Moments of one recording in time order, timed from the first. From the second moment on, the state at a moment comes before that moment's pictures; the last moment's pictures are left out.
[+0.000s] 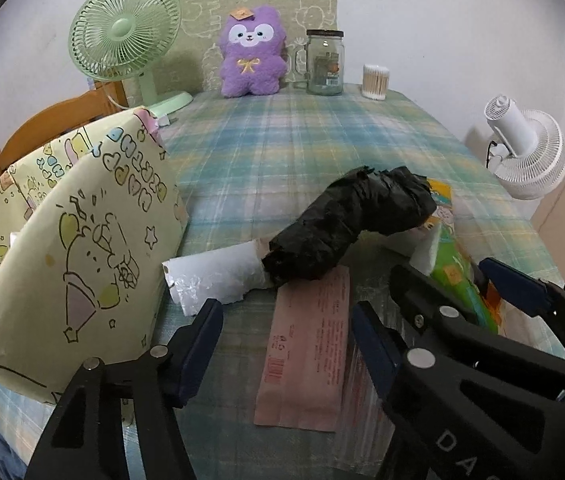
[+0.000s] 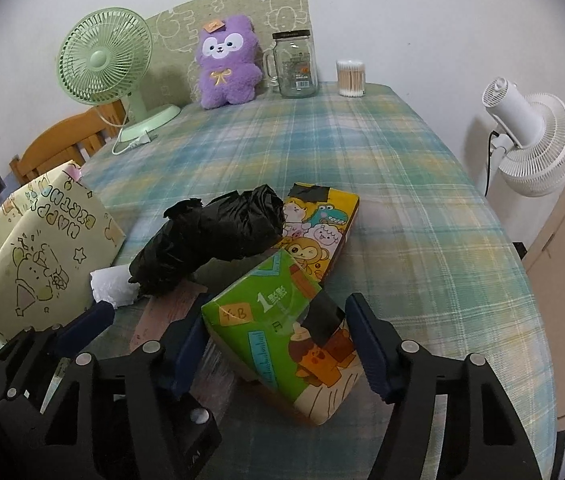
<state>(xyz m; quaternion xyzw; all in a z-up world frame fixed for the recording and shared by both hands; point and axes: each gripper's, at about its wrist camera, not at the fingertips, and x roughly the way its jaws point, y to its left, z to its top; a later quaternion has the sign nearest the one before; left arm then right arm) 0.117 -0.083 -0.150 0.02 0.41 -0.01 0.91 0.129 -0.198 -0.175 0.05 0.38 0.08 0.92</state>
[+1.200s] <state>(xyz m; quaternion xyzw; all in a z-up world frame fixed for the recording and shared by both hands) 0.090 -0.087 -0.098 0.02 0.37 -0.06 0.93 0.090 -0.203 -0.121 0.06 0.33 0.06 0.94</state>
